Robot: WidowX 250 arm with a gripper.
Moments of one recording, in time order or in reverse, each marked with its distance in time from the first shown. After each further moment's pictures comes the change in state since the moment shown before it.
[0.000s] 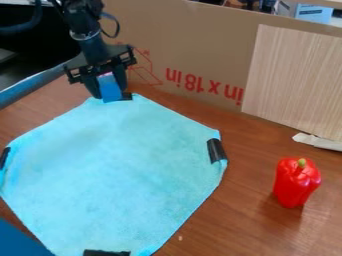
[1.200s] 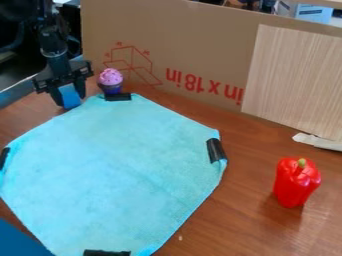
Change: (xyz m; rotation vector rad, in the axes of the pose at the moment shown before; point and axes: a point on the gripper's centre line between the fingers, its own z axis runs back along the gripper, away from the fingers) arm 0.074 0.082 -0.069 0.170 -0.038 0.194
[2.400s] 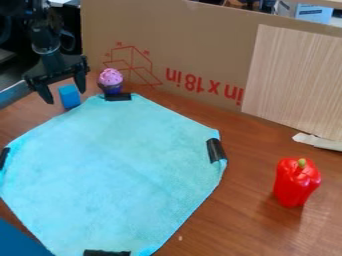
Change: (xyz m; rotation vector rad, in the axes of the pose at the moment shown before) arm -0.011 0.007 0.026 -0.032 -0.054 -0.036
